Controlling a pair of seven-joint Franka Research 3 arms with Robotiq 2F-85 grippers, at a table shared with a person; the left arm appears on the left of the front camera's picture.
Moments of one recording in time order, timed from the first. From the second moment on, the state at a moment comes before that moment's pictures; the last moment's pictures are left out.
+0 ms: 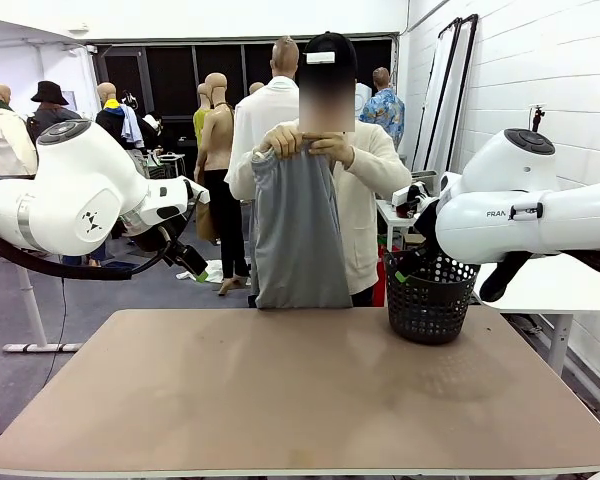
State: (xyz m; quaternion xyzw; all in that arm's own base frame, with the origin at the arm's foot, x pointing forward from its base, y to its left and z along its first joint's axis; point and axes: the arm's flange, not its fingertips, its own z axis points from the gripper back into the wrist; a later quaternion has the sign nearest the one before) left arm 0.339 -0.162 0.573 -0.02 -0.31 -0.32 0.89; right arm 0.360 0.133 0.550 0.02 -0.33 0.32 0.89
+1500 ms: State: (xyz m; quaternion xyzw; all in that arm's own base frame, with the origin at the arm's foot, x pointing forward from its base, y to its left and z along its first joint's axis) left arm 0.339 -0.162 0.573 -0.02 -0.31 -0.32 0.89; right arm 0.360 0.133 0.550 0.02 -0.33 0.32 0.89
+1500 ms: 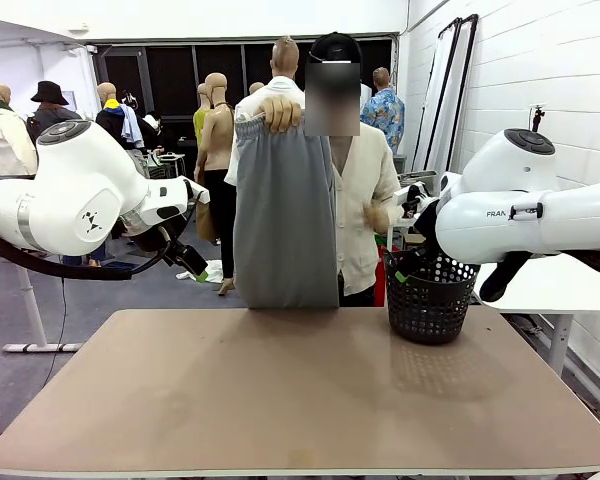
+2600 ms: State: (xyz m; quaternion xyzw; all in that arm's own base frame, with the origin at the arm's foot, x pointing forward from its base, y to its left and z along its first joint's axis) left arm 0.339 -0.162 0.573 -0.02 -0.31 -0.32 0.89; right arm 0.360 0.133 0.550 0.02 -0.33 0.32 0.89
